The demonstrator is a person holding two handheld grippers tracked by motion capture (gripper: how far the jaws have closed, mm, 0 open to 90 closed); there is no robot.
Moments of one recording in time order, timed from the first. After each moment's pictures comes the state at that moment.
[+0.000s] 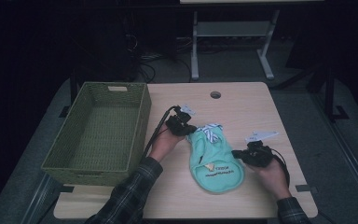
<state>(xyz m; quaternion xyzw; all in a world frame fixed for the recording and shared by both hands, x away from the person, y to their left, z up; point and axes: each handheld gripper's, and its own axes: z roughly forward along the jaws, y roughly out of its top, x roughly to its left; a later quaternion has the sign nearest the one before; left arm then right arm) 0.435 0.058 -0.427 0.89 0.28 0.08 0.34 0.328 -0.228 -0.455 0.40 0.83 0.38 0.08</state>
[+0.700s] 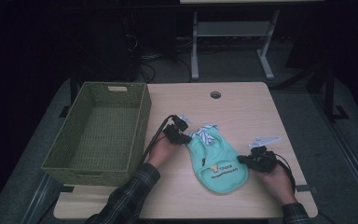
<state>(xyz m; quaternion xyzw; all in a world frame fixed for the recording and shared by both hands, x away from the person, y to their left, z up) 0.419 0.069 -0.454 0.91 0.30 0.05 0.29 0.317 -0.240 -0.465 0.41 0.84 0.35 0.09</state>
